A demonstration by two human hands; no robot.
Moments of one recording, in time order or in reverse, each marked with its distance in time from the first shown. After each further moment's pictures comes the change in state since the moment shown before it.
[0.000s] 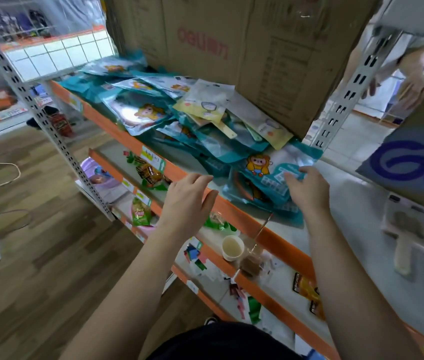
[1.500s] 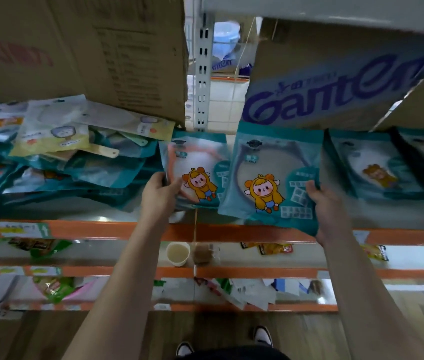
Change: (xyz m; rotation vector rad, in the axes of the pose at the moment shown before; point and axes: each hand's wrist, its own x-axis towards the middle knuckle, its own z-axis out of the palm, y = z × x) left_hand 0.081 0.071 0.065 -1.013 -0.446 -0.348; right_hand -0.110 0.098 -0.109 0.918 0.420 0.478
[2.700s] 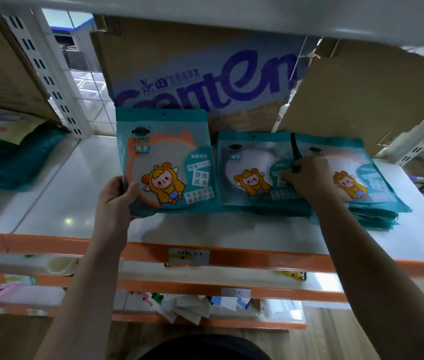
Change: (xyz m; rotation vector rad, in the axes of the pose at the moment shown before) left_hand -0.084 0.015 0.267 -0.170 0.074 0.138; right_hand 0.221 -0.115 -0.259 -1.284 0.010 -0.400
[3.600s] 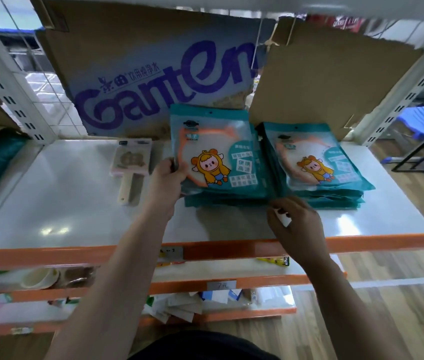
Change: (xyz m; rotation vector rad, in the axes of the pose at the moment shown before) left_hand 0.002 0.005 0.132 0.040 -0.249 -0.125; right_hand -0.115 0.067 0.030 0.191 0.300 -0.393
